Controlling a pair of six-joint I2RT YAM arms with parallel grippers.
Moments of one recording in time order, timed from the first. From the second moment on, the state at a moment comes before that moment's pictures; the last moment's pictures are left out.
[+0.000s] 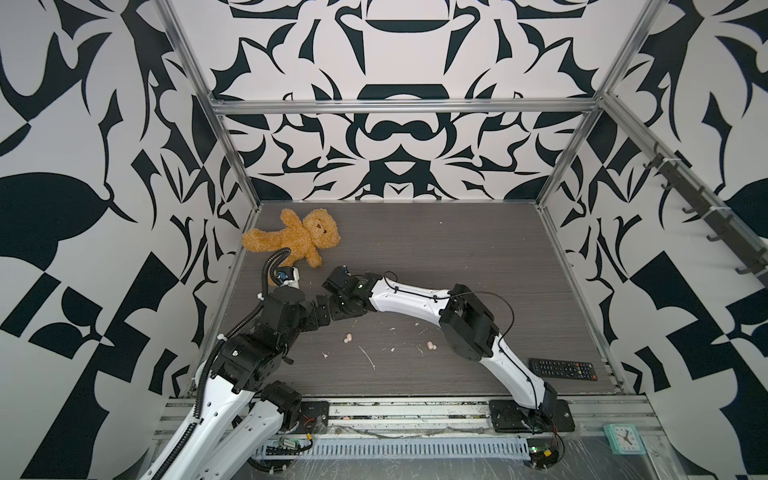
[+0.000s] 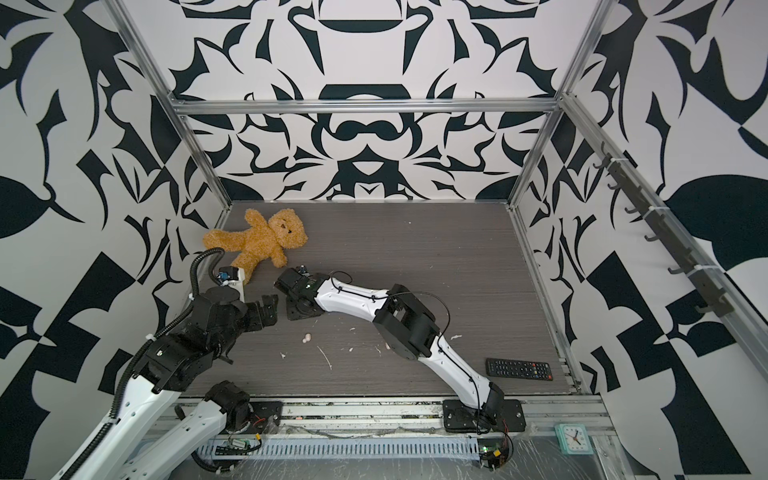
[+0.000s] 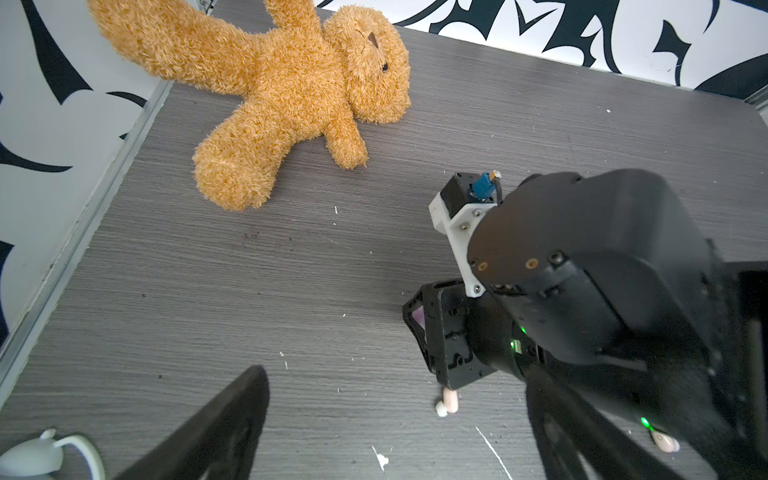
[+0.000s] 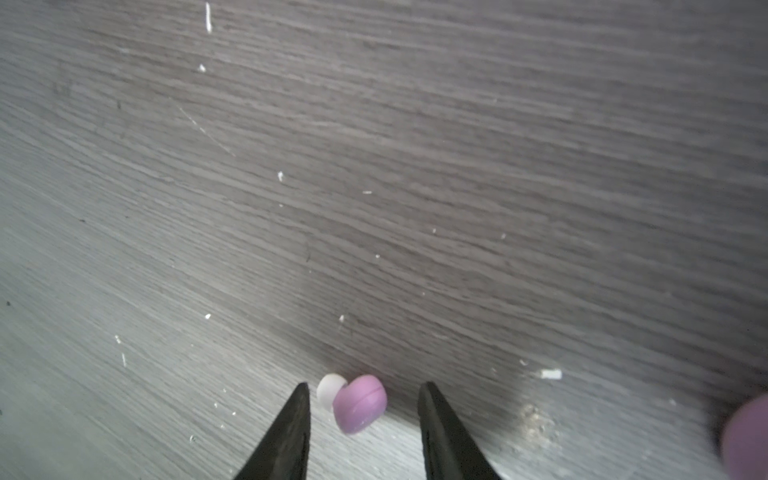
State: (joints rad) left arm -0.52 0.62 0.78 -0.85 -0.31 -0.46; right arm 1.07 2.39 2.00 -0.68 0.01 0.80
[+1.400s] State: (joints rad) left arm -0.52 0.62 0.78 -0.85 -0.29 -0.45; right arm 1.07 2.42 2.03 -0.68 -0.05 0.80
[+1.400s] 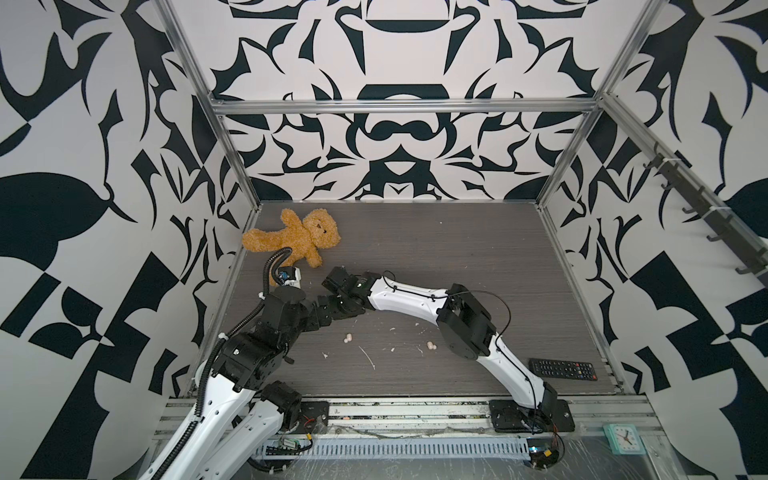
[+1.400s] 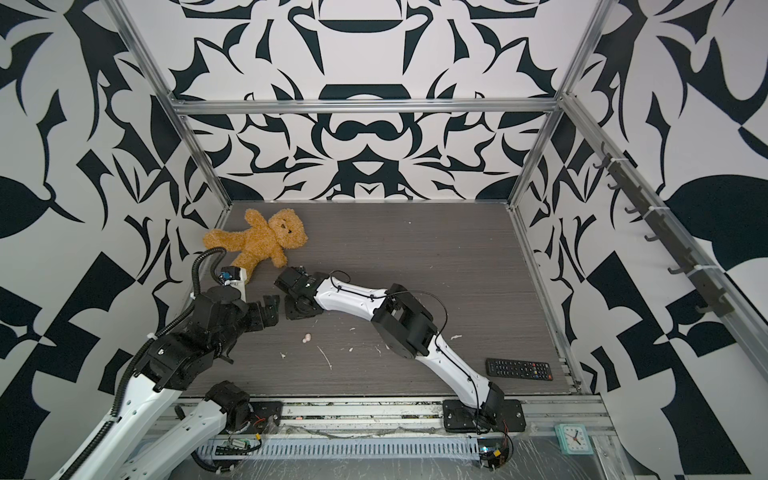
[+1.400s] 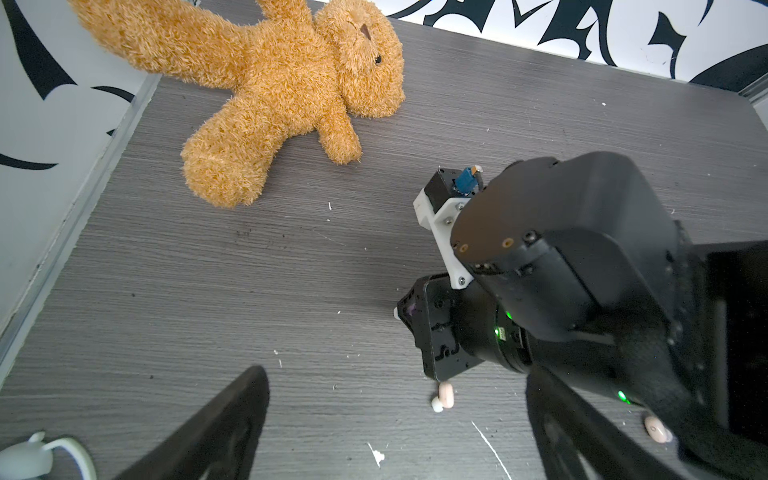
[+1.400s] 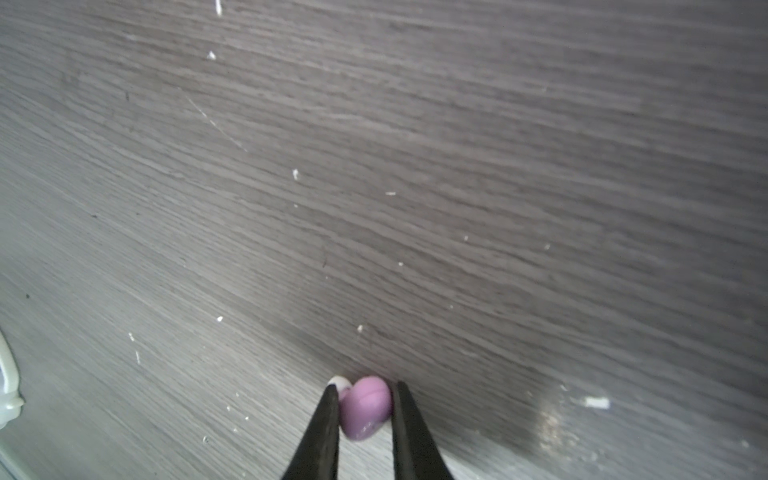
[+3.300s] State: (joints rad) left arm -0.52 0.65 0.78 -0.84 -0.27 -0.45; right arm 1.03 1.87 1.16 -0.42 -0.14 0.84
